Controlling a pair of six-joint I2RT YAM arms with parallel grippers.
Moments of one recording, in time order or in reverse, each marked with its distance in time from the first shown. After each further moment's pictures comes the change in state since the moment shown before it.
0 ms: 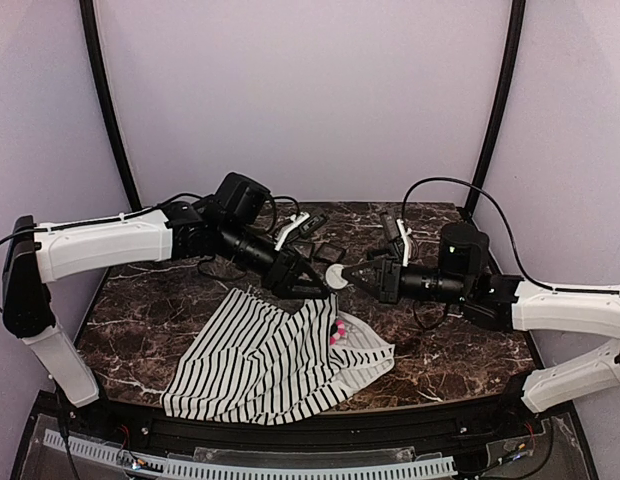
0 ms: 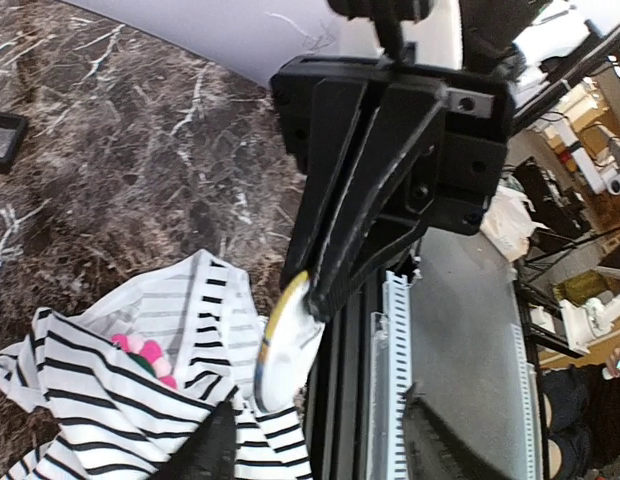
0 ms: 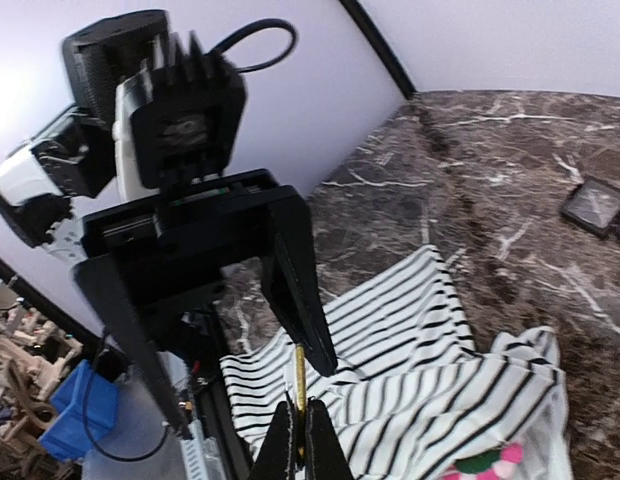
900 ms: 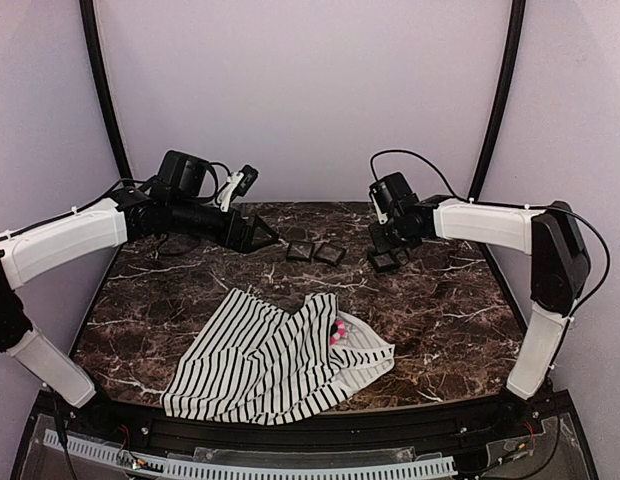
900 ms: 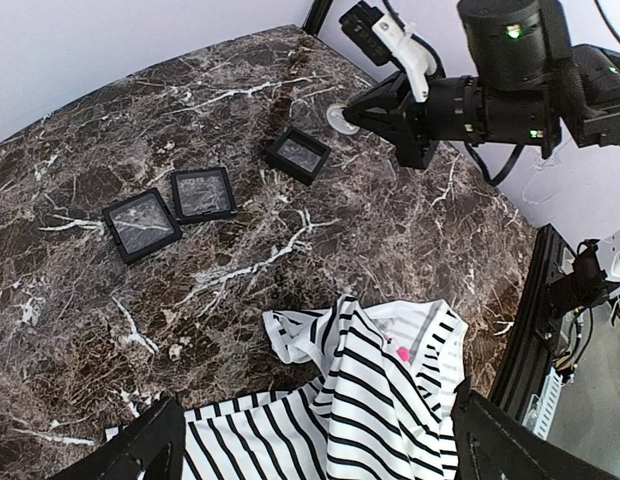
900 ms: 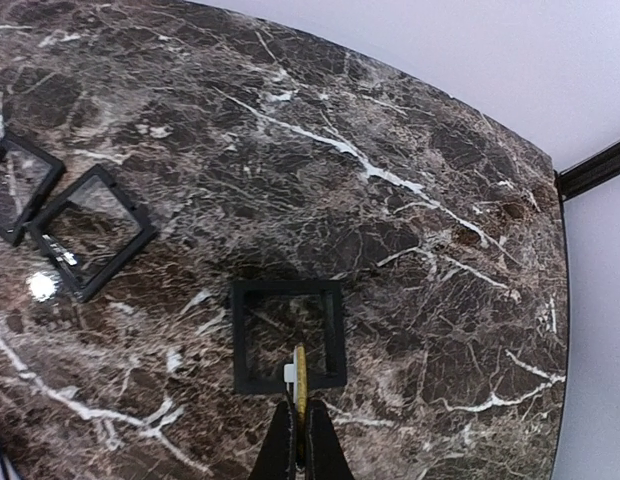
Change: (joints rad) left arm 0.230 -0.176 -0.084 -0.017 -0.386 -0.043; right arm -0.246 0.658 0.761 -0.809 0.851 -0.494
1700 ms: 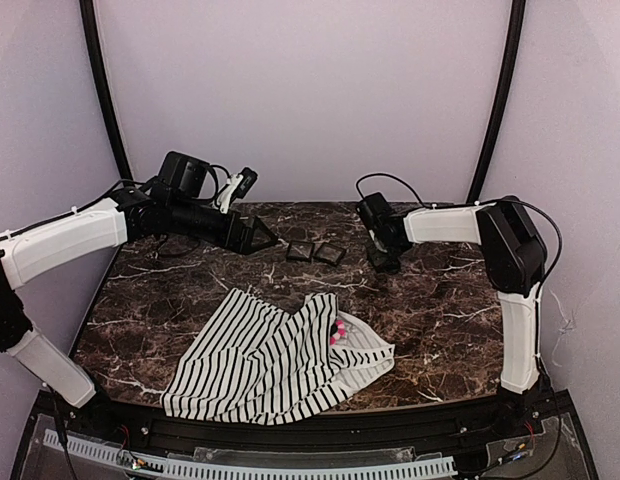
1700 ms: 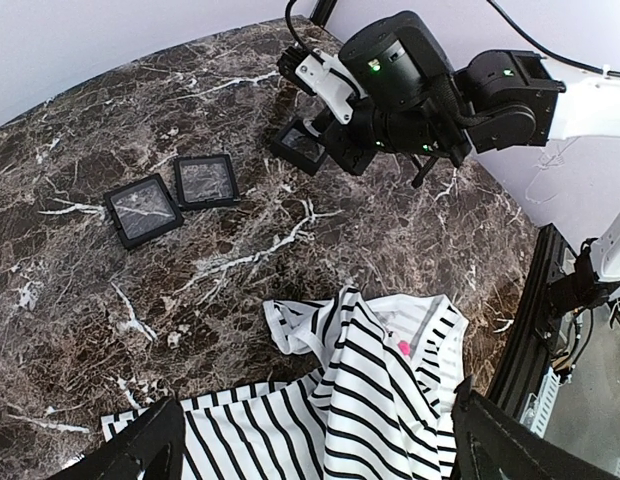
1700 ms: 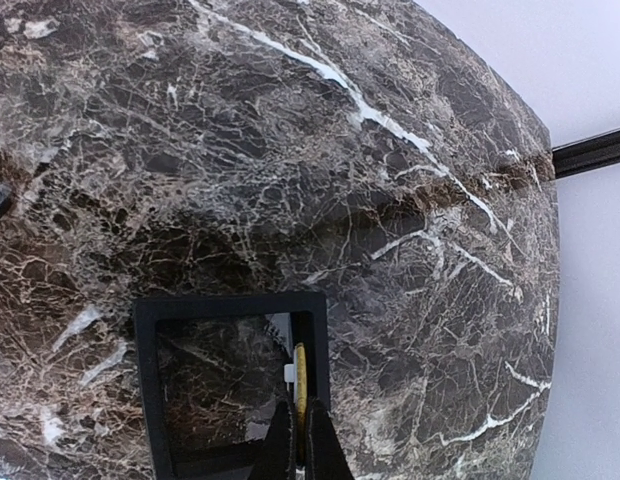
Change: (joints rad) left arm 0.000 0.000 0.000 -0.023 -0.008 -0.019; right arm -0.043 0.307 0.151 -0.016 0.144 -0.088
